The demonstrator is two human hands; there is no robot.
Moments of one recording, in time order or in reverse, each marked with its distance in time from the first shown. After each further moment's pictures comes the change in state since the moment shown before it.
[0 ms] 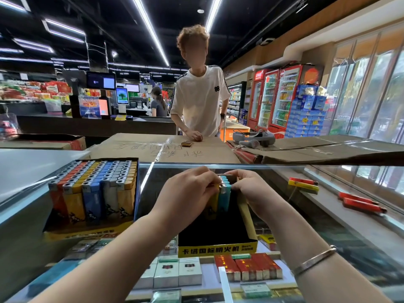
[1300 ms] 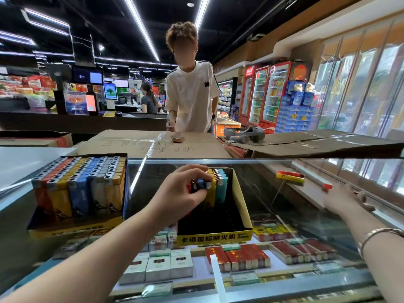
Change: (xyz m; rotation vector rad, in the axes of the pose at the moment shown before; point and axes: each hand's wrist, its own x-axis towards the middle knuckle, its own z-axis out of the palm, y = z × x) left_hand -0.009 -0.014 0.020 -0.769 -0.149 -0.280; right_hand -0.005 0.085 -0.194 -0.937 0.738 0.517
